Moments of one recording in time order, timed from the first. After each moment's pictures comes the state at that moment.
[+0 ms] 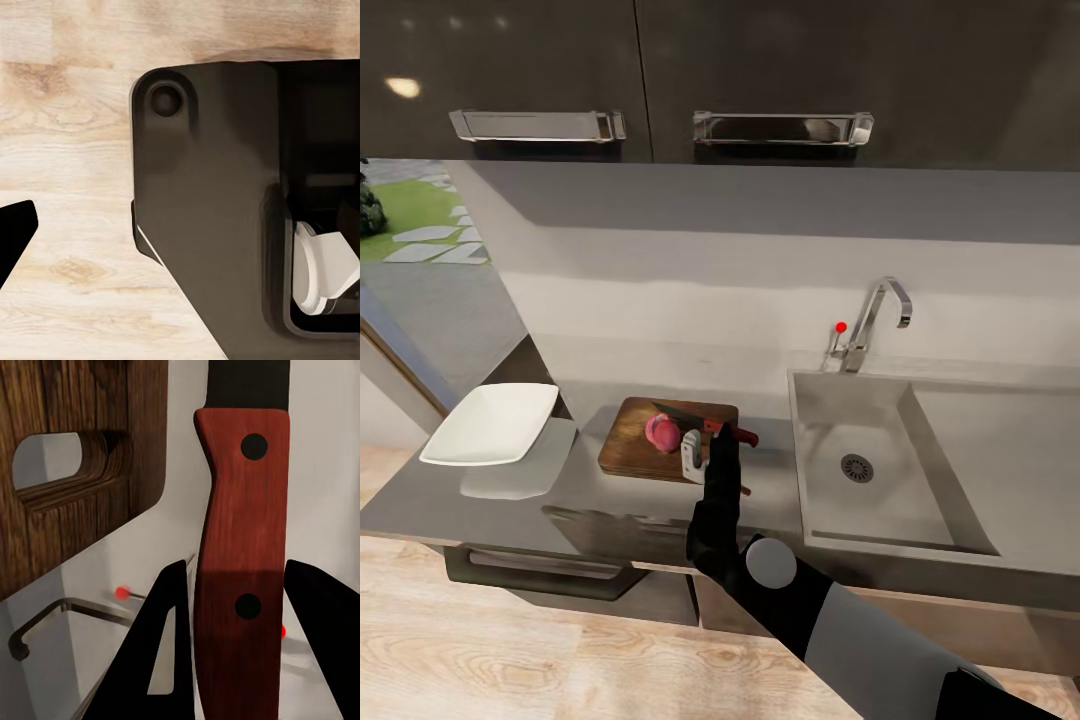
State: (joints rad) left arm 0.09 -0.01 -0.14 -0.06 0.09 -0.68 0.04; right arm -0.80 0.17 0.99 -0.99 1.06 0.97 0.04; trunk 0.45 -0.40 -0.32
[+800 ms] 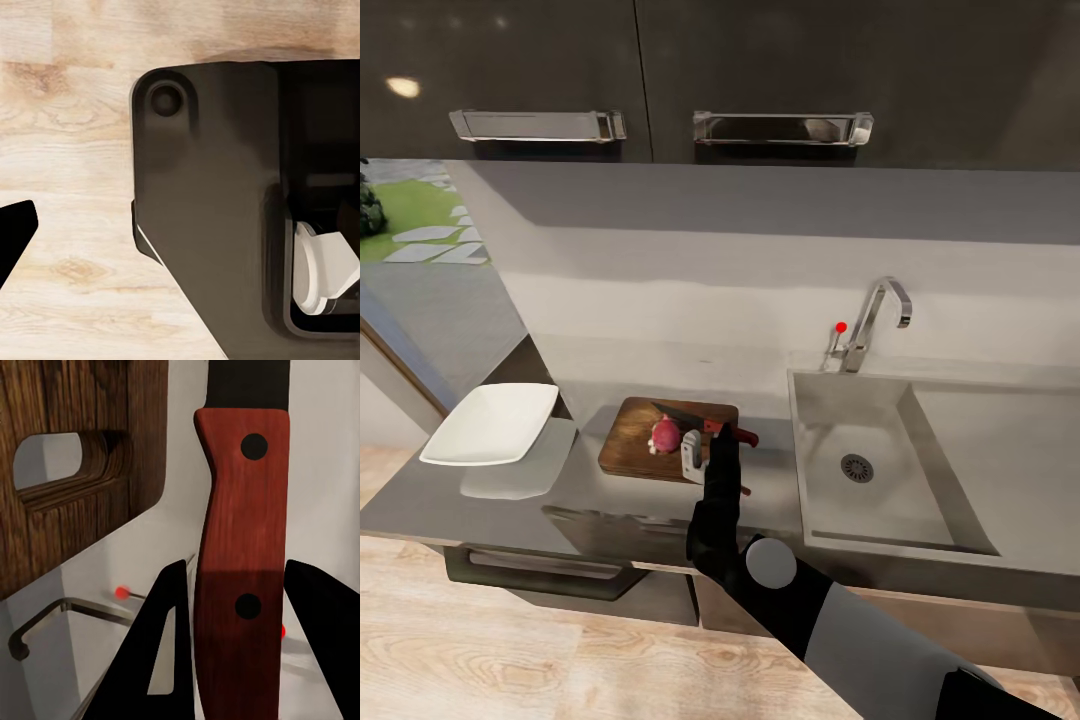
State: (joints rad) left arm 0.09 -0.01 -0.14 -0.06 0.09 -0.68 0.04; right arm -0.80 0.17 0.99 -0.99 1.06 0.97 0.04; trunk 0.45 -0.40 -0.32
